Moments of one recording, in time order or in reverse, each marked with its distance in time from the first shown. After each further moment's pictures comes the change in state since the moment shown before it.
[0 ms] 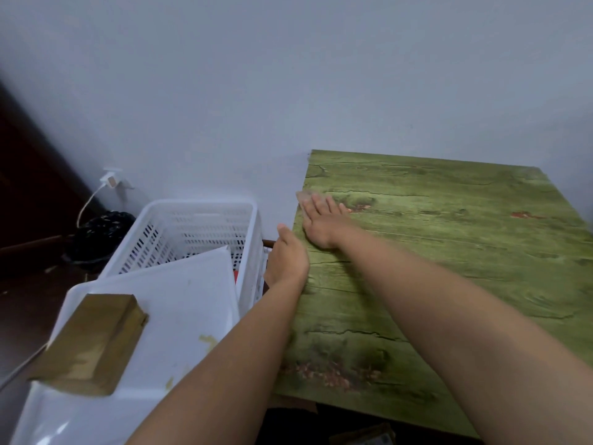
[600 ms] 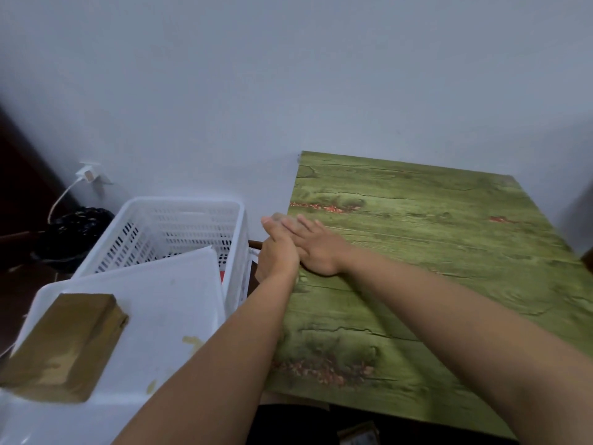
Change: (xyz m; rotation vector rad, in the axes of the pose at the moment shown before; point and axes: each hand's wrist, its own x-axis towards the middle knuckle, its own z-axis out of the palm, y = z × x) left_hand 0.004 -0.001 -0.003 -0.141 -0.054 -0.040; right_hand -0.049 0.001 0.013 -0.082 -0.025 -0.350
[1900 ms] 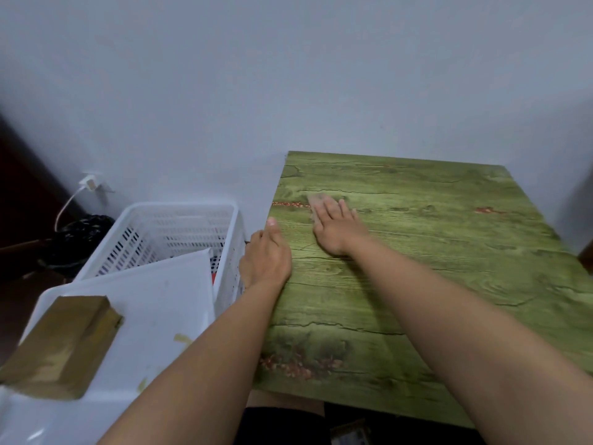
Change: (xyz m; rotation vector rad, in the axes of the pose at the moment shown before) left_hand -0.008 -0.012 0.026 0.381 0.193 0.382; right_hand -0.017 0.068 -0.006 0.079 0.093 0.438
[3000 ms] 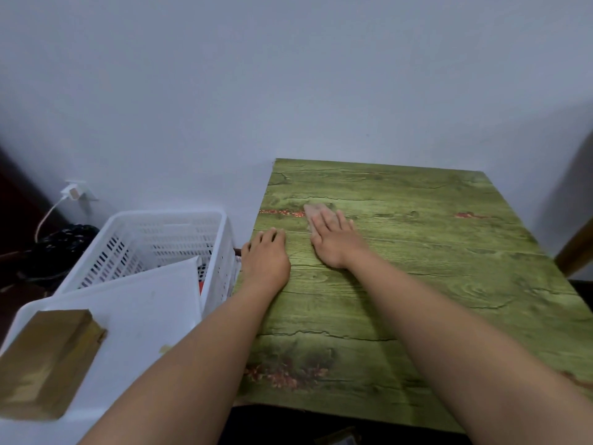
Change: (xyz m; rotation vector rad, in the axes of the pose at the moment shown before) left_hand 0.015 0.003 0.016 0.469 -0.121 0.432; right_hand -0.020 0.016 -0.003 0.005 0.002 -0.006
